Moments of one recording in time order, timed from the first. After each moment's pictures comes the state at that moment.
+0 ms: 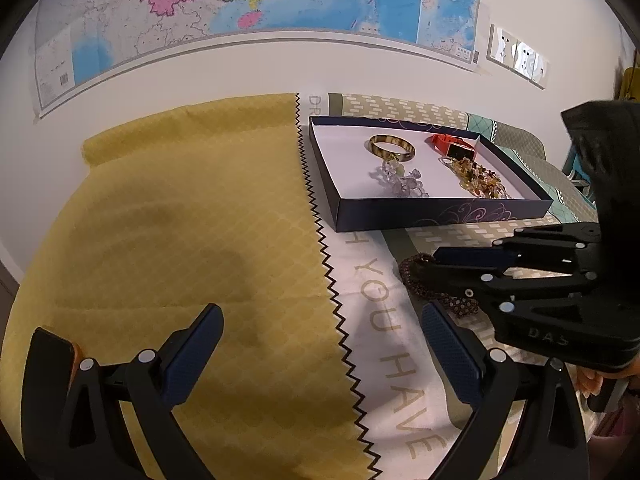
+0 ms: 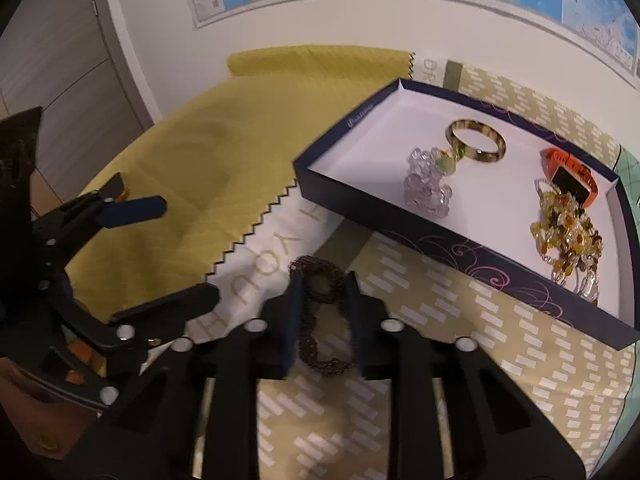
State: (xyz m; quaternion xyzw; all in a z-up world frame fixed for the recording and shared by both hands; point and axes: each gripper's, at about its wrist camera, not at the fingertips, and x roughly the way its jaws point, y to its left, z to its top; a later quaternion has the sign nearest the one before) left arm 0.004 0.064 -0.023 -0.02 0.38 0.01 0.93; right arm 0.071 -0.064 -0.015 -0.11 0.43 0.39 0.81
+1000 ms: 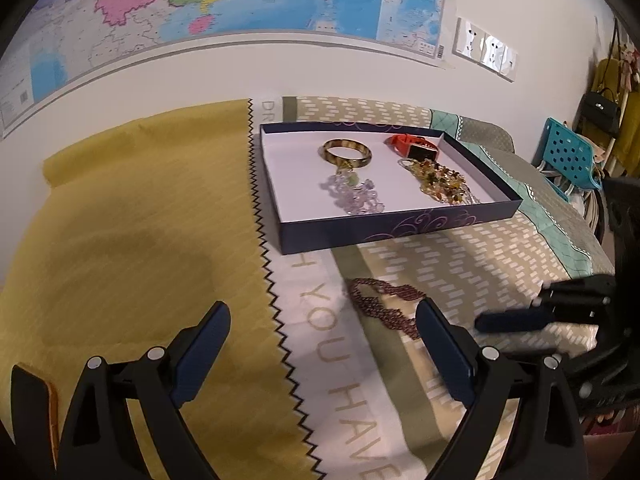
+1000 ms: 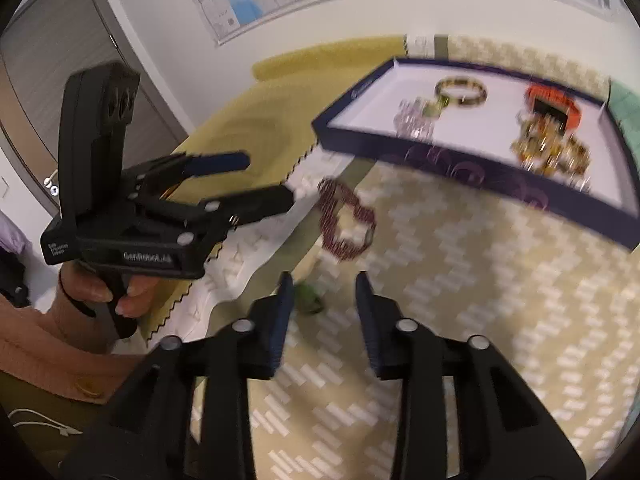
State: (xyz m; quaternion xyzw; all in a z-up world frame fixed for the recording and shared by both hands) left arm 0.026 0.046 -0.016 -0.02 0.38 -0.05 0.92; right arm 0.040 -0.130 -0.002 -0.03 0.44 0.44 0.78
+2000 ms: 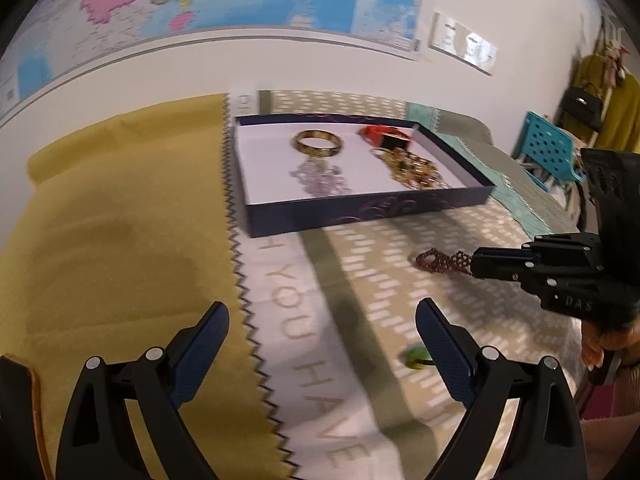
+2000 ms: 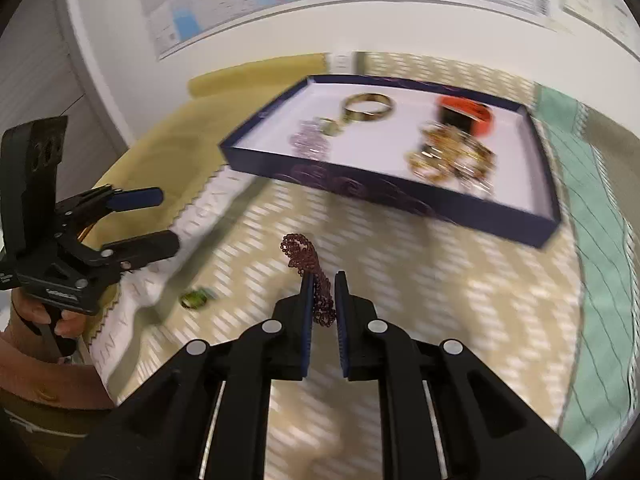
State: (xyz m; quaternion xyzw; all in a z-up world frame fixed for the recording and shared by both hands) left arm 0.012 0.030 -0.017 -0.03 0.39 -0.10 0.92; right arm 0.053 -0.184 -0.004 -0.05 0.44 0.33 0.84
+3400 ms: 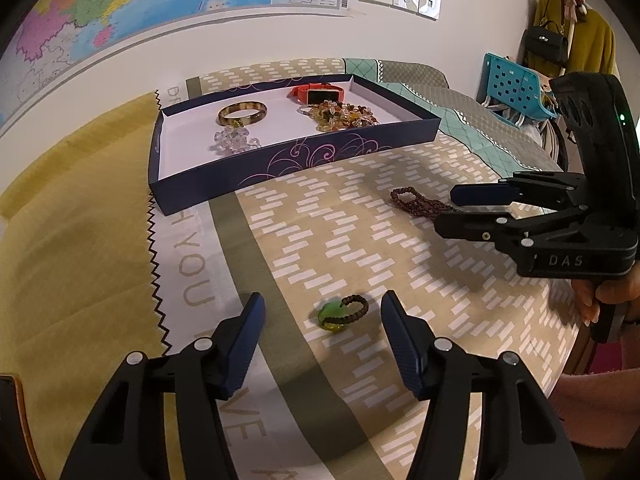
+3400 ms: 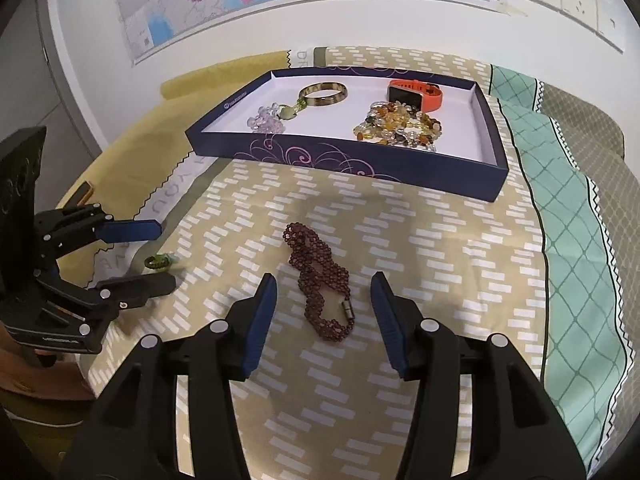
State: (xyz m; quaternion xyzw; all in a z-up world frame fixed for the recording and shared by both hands) left arm -0.003 -0.024 -0.037 0.05 0.42 -0.14 0.90; right arm 0.038 -0.198 -0.017 -0.06 0.43 0.29 0.85
